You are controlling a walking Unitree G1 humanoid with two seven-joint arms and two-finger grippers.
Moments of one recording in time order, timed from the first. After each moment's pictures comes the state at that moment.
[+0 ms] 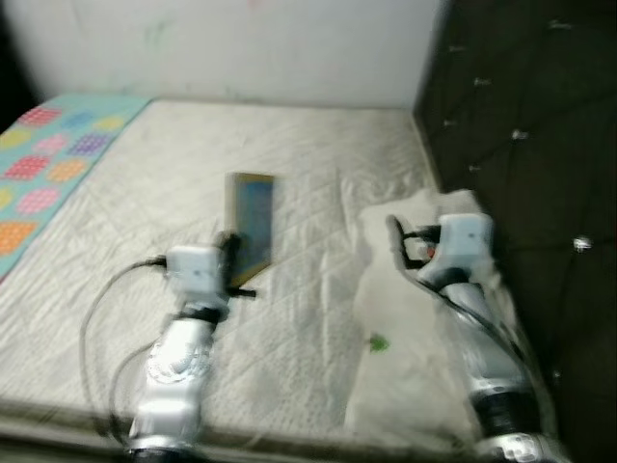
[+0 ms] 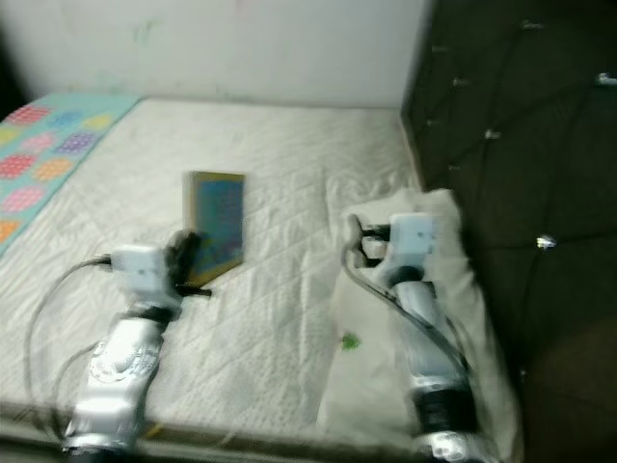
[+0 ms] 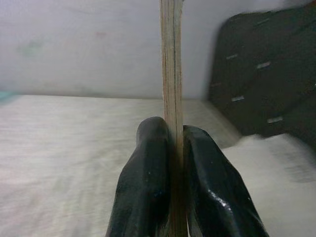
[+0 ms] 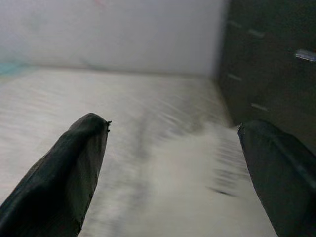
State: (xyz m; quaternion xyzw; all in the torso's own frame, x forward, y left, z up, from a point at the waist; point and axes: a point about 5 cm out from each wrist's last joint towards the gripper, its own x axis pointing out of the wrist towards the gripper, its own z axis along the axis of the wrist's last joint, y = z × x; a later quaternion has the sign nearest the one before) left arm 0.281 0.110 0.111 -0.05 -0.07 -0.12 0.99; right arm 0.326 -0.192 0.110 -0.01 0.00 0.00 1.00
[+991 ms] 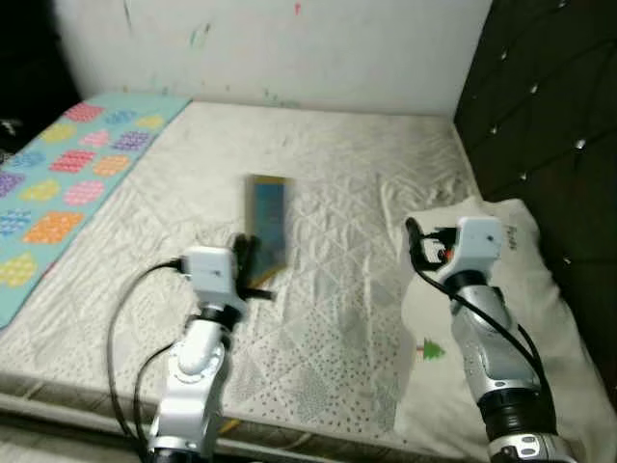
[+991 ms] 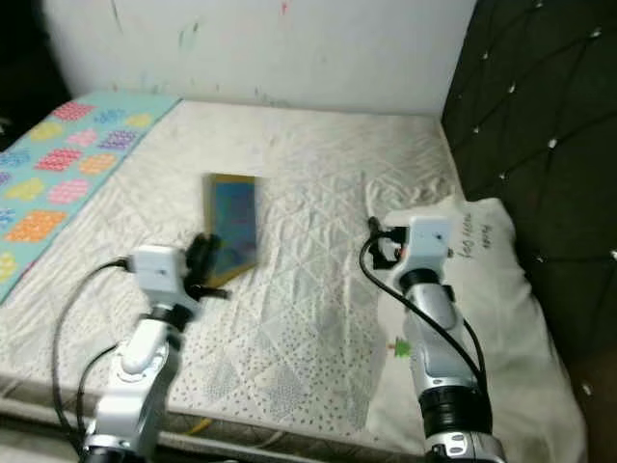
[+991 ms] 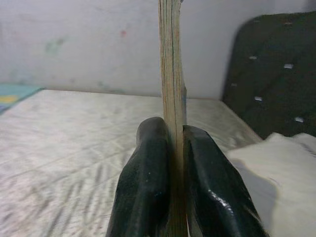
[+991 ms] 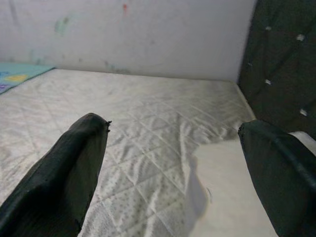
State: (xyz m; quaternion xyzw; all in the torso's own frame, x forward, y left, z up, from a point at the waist) left arm 0.281 0.114 0.109 -0.05 -0.06 -0.11 0.99; right arm 0.331 -0.183 0.116 0.00 -0.02 0.01 1.00
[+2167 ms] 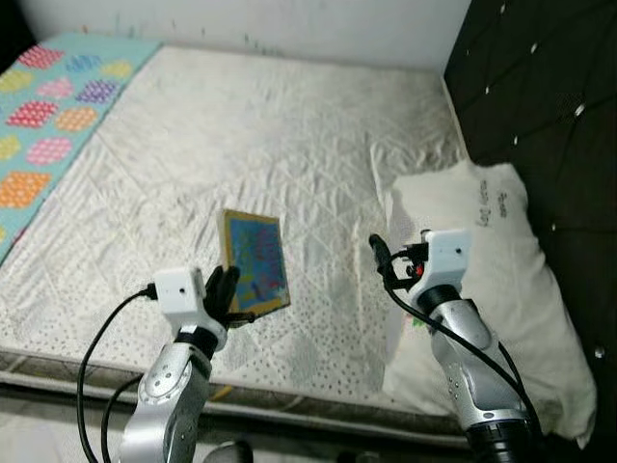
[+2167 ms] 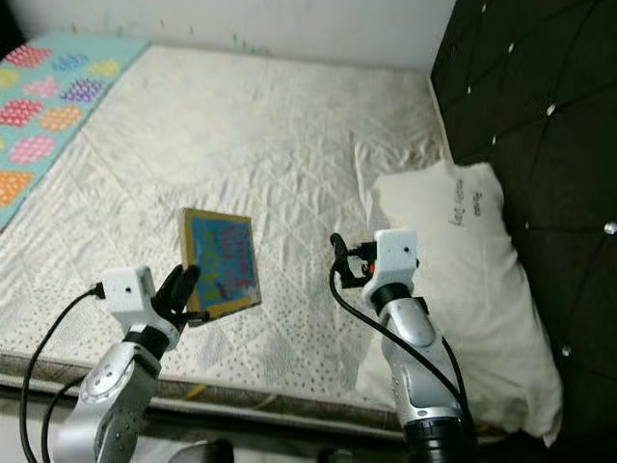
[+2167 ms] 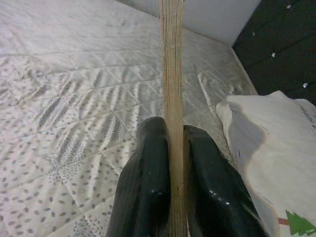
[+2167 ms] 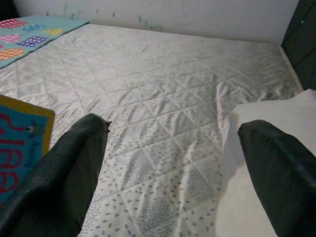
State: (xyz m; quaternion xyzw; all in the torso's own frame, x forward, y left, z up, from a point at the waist) left arm 0.258 0.142 0.101 -0.15 0.03 -0.08 0.99; right arm 0.307 -0.144 0.119 0.01 0.00 0.10 1.00
